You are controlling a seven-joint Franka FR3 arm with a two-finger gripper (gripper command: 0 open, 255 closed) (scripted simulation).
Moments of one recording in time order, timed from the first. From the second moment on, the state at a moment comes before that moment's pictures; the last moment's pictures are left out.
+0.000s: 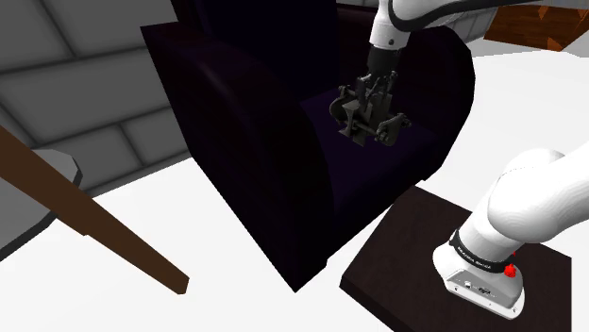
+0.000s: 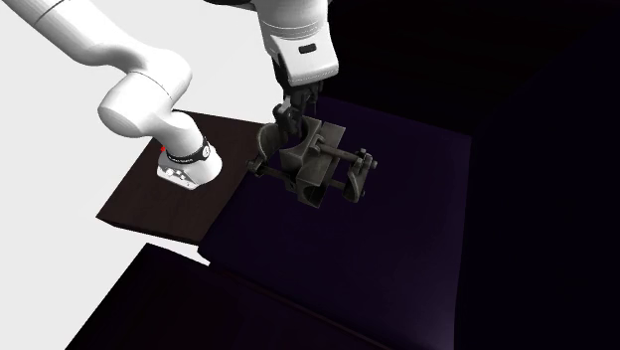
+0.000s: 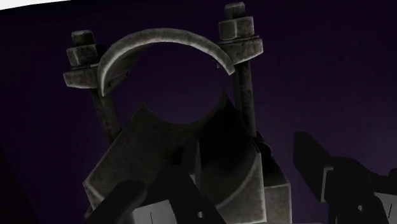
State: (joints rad) arm -0.09 -0.52 -0.07 -2.33 0.04 1.83 0.09
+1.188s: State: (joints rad) arm -0.09 -0.51 -0.07 -2.22 0.04 1.73 0.10
